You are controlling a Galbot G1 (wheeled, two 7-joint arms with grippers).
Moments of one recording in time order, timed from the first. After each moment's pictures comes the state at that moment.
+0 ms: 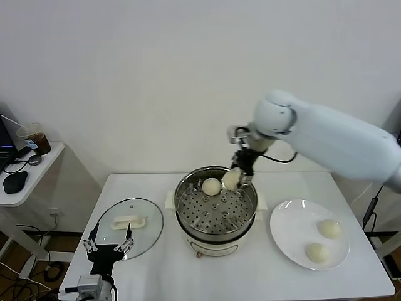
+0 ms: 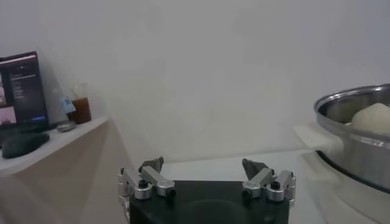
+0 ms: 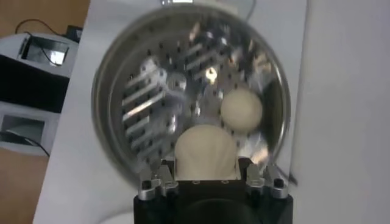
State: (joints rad) left arm 1.66 -1.55 -0.63 -2.21 0.09 0.23 -0.05; right arm 0.49 1.06 -1.04 1.39 0.19 -0.62 -1.29
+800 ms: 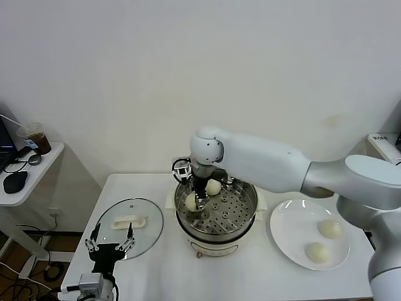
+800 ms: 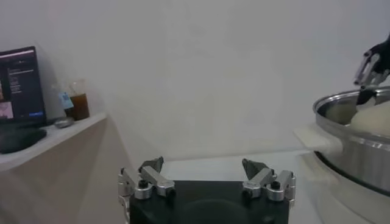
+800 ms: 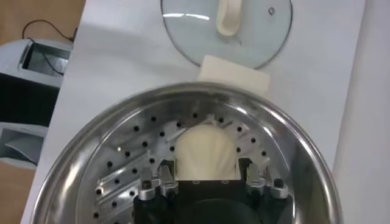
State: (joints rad) left arm 1.65 -1.55 -0.62 -2.19 0.08 0.23 -0.04; right arm 0.34 1.32 -1.06 1.22 0.12 -0.69 -1.21
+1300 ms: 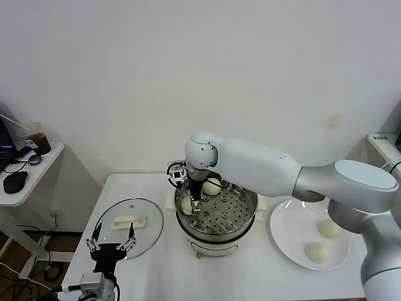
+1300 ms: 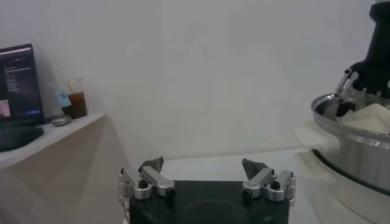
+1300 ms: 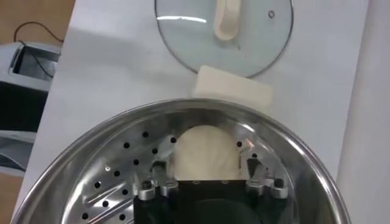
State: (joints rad) left arm 1.65 -1.55 -0.62 -2.20 0.08 0.23 -0.04; right arm 0.34 1.29 -1.04 1.26 0.13 -0.69 -1.20
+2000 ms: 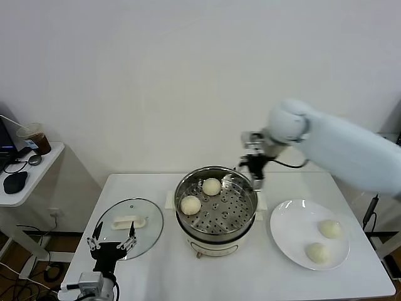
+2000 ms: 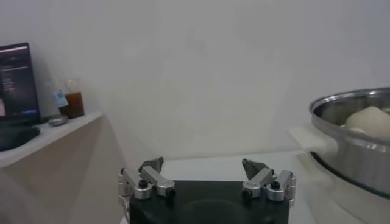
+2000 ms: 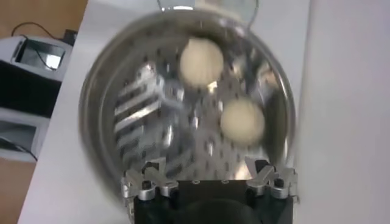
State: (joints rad) left arm 1.65 -1.55 -0.64 -2.20 0.06 0.23 -0.01; right arm 0.29 0.63 -0.77 1.53 0.05 -0.40 -1.36
